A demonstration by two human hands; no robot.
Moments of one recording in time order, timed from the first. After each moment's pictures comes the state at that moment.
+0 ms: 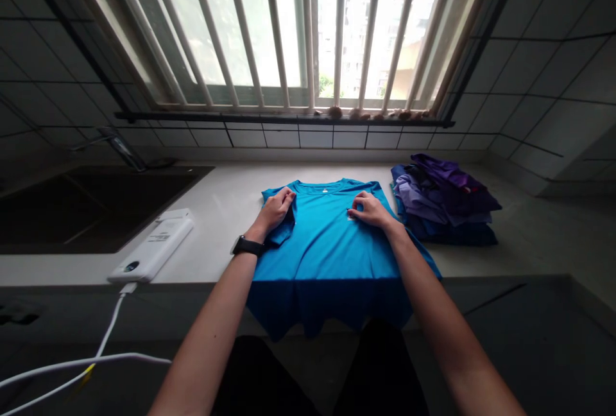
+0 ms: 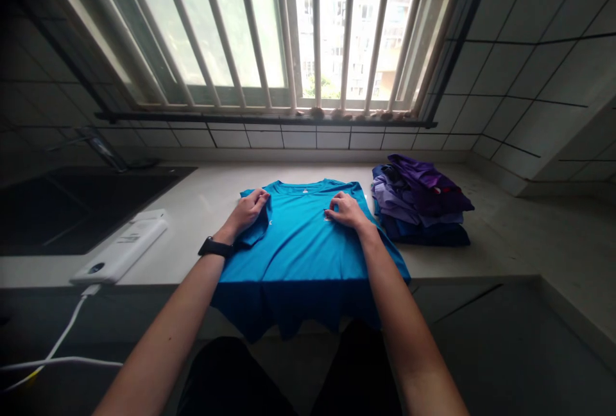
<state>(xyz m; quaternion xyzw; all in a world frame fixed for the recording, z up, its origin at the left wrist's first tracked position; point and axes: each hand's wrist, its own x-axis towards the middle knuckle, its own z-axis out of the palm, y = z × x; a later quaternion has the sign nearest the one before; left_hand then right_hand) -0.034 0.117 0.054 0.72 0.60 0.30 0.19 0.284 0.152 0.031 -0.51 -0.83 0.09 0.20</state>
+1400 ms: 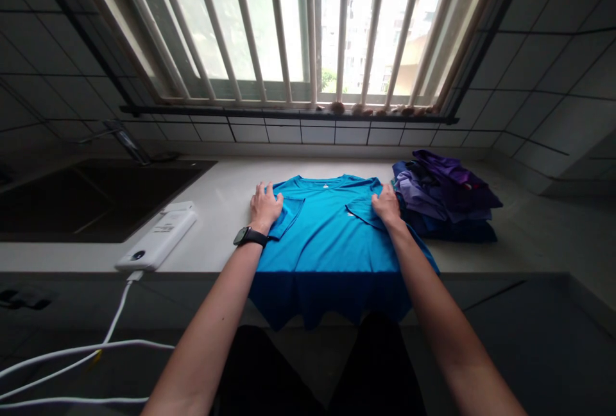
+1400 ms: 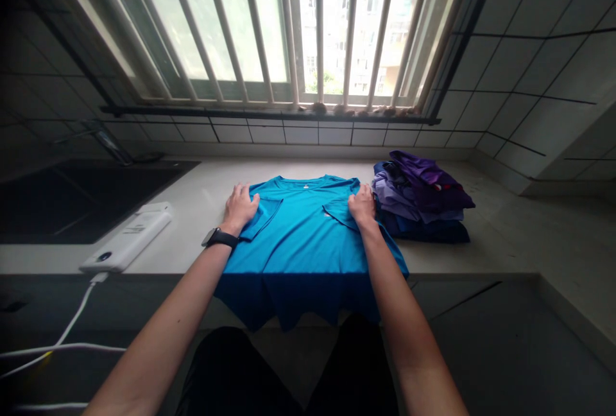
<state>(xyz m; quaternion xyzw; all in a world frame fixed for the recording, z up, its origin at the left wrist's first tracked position) -0.048 0.136 0.024 0.59 0.76 0.26 0.02 0.290 0.153 0.028 -0.73 -0.62 0.05 0.29</state>
